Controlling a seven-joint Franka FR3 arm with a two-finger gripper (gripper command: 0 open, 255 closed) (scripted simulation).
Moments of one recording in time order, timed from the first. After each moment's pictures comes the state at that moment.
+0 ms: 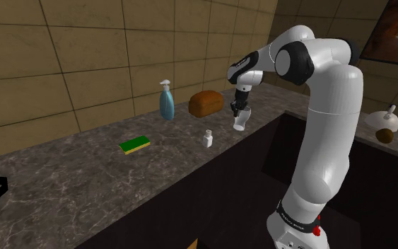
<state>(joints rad) -0.16 0.26 -0.58 -1.95 0.20 2.16 -0.55</state>
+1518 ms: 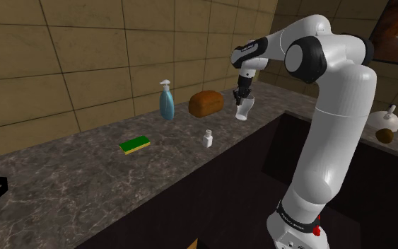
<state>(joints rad) -0.15 0.17 -0.60 -1.84 0.14 1.98 -0.50</state>
